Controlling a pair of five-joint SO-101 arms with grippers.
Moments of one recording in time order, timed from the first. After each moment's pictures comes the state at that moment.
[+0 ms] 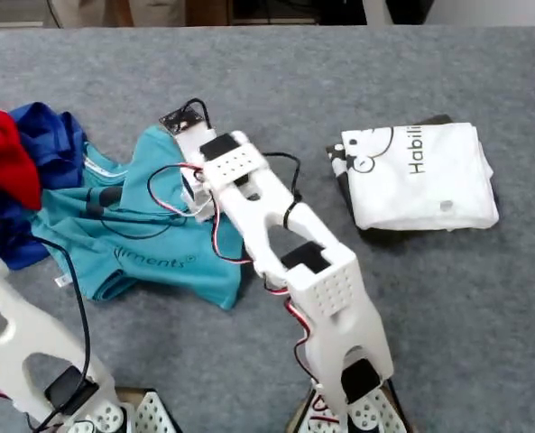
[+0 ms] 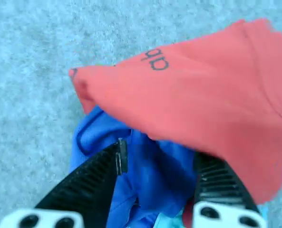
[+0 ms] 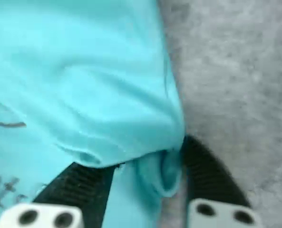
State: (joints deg) left arm -50.2 45.1 -74.6 99.2 7.5; right arm -34.4 41.1 -21.1 74.9 -5.1
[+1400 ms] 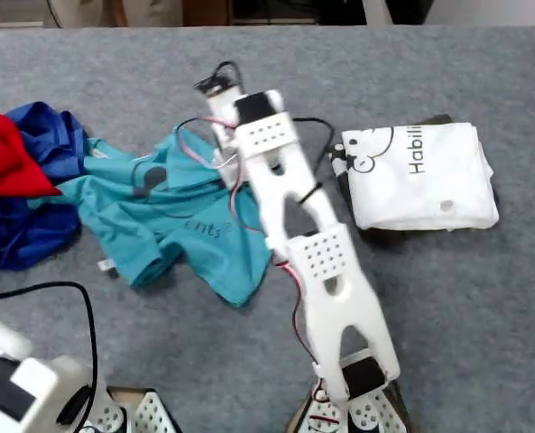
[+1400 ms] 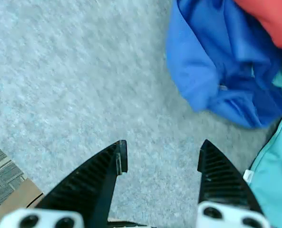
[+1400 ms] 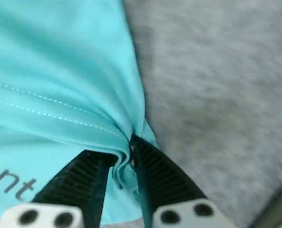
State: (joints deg) left arm -64.5 -10.3 -6.8 98.3 -14.4; right arm -25.1 60.4 -66.2 101.1 -0.4
